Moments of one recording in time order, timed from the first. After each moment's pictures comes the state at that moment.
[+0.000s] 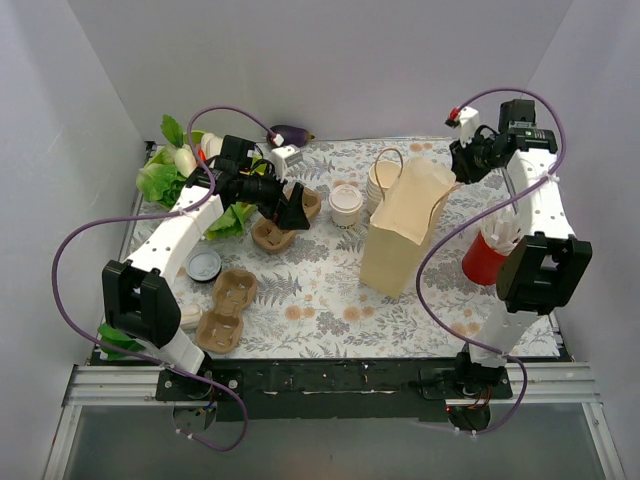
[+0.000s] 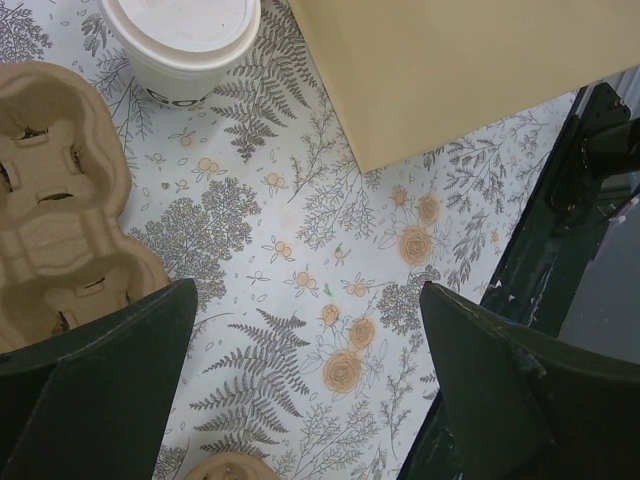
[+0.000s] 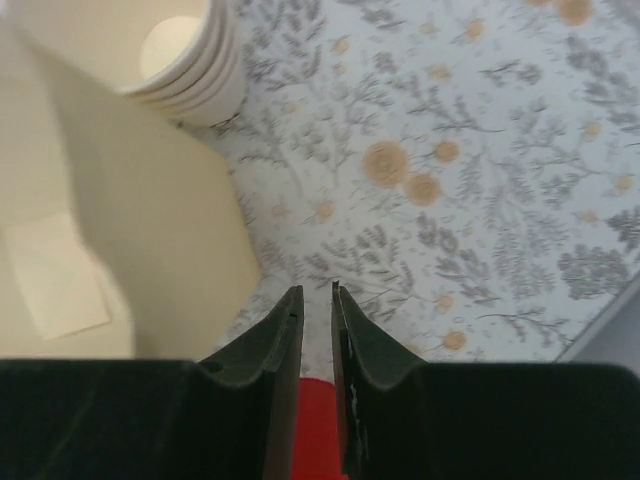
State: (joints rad) left arm -0.35 1.60 1.48 -0.73 0.73 0.19; right arm -0.08 1.81 1.86 -0.95 -0.51 -0.65
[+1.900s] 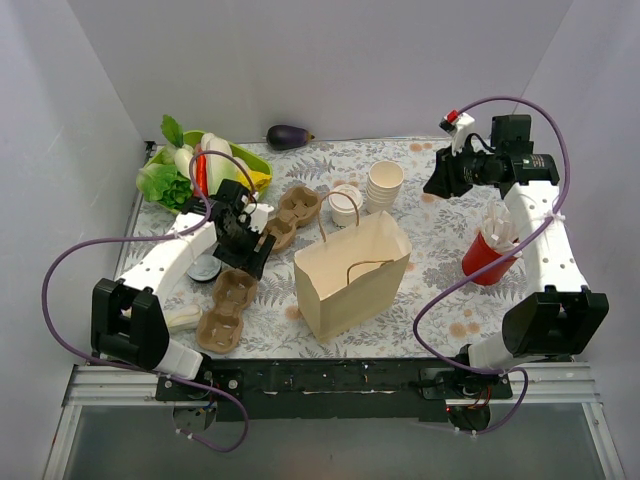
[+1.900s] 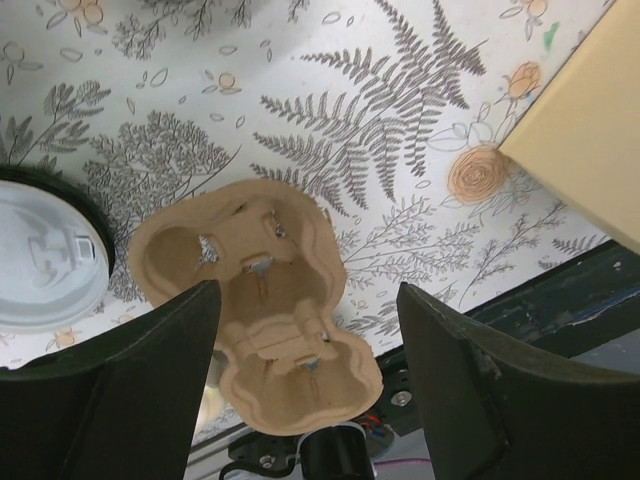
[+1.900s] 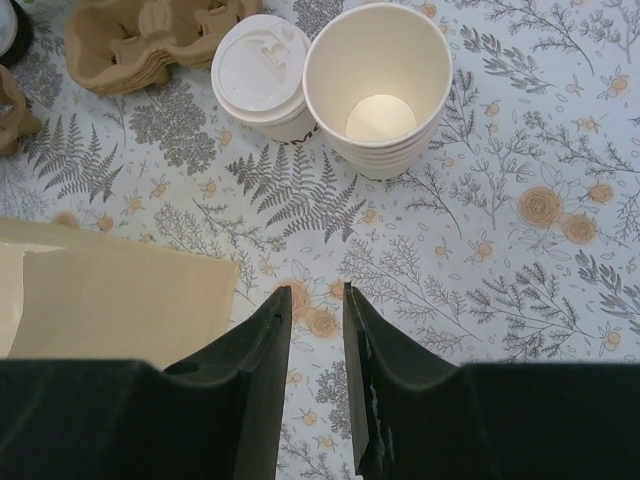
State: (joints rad) left arm -0.33 1.45 1.17 -1.02 0.17 0.17; right arm 0.02 1.48 1.58 -0.90 -0.68 -0.37
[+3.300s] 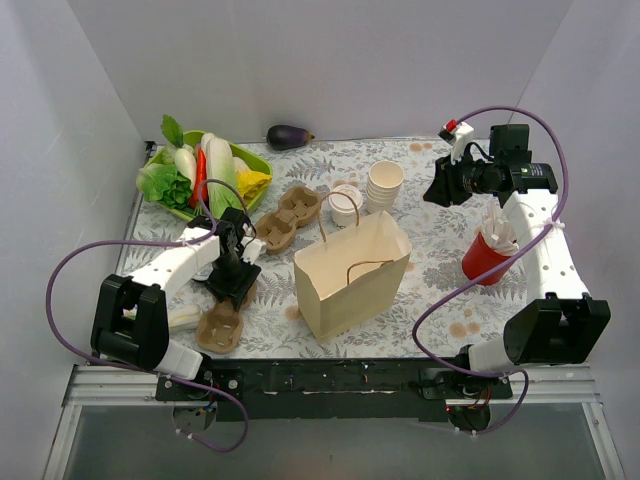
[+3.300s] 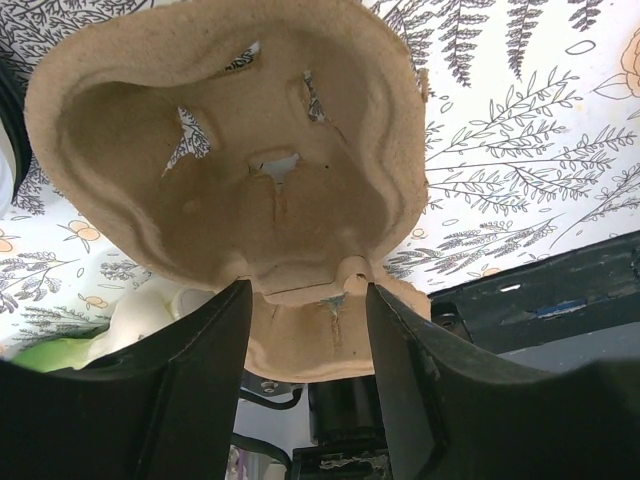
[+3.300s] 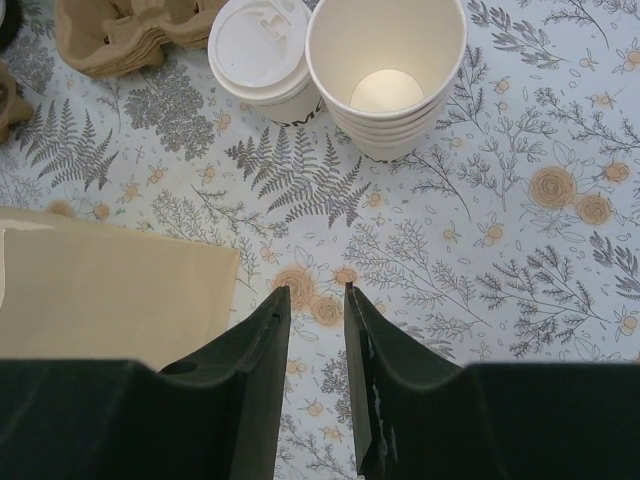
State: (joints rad) left arm -0.33 1.45 0.97 -1.08 0.05 0.16; right arm 0.02 1.43 1.49 -0.87 -0.66 -0.37
